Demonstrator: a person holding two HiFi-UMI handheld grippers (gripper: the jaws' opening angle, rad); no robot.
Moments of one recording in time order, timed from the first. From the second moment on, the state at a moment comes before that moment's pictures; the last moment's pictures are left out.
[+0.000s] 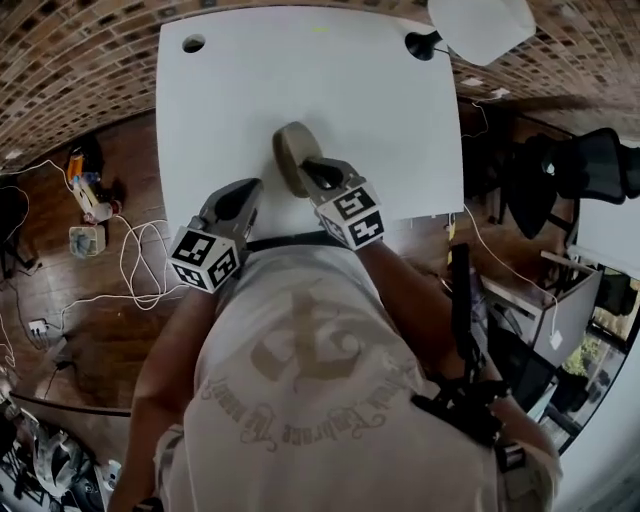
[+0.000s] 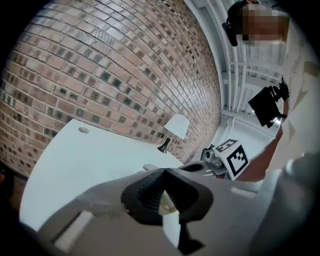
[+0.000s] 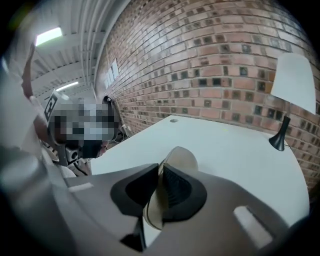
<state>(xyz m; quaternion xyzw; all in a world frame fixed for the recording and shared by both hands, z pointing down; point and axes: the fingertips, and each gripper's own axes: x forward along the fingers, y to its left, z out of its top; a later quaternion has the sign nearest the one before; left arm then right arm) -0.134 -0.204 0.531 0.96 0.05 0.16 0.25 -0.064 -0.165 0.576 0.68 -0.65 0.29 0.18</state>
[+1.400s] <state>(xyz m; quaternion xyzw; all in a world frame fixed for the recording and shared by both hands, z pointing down) -0.132 -0.218 0.550 0.95 -0.04 0.15 0.28 -0.085 -0.177 0.613 0.56 -0.72 0.35 0.21</state>
